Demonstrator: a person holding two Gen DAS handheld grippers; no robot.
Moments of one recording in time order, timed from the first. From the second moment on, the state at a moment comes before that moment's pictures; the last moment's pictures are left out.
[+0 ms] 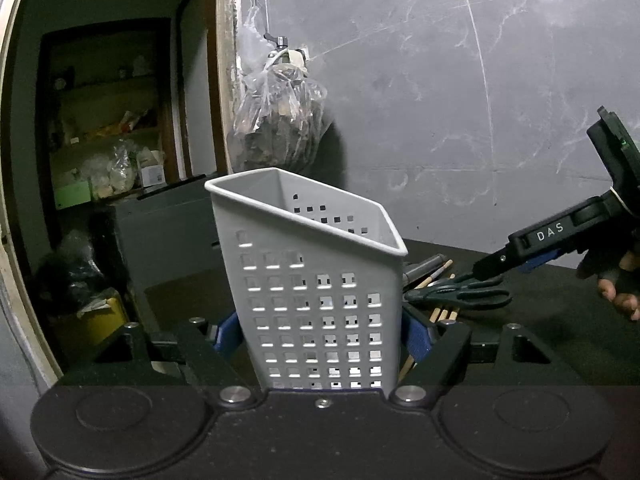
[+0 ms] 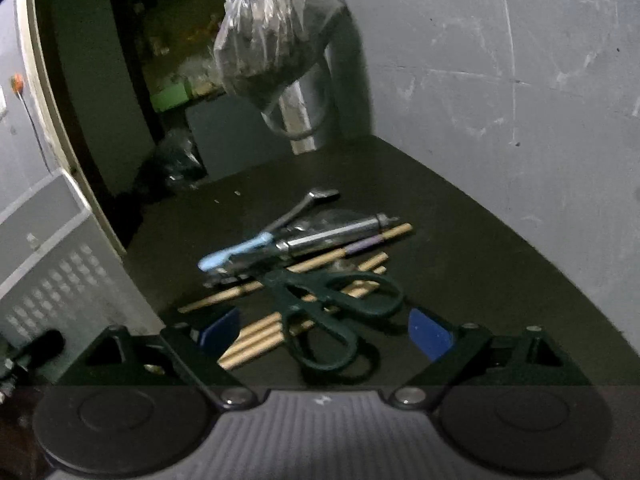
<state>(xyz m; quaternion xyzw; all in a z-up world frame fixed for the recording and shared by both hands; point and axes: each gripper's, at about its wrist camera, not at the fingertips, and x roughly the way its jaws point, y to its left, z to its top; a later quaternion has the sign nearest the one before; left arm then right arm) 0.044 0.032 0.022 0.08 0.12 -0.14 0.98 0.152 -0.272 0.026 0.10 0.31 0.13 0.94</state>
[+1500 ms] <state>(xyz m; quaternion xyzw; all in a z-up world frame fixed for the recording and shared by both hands) 0.045 0.032 0.021 0.08 0.12 -0.14 0.98 0.138 -0.241 0.018 0.08 0.47 0.33 0.81</state>
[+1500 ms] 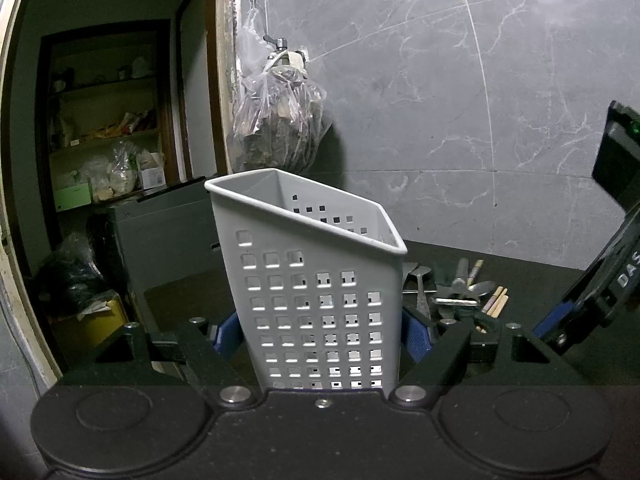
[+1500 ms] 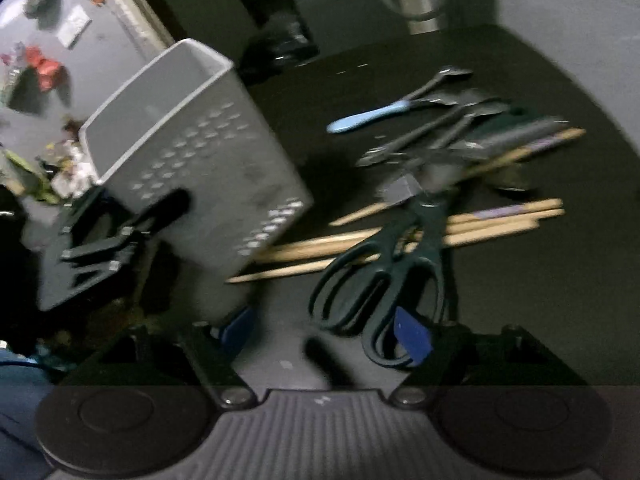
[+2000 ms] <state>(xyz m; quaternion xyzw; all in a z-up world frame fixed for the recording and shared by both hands) 0.044 0.033 0.021 0.08 0.12 -0.14 0.98 0.136 -0.263 0.025 0.10 0.45 0.31 0.83</state>
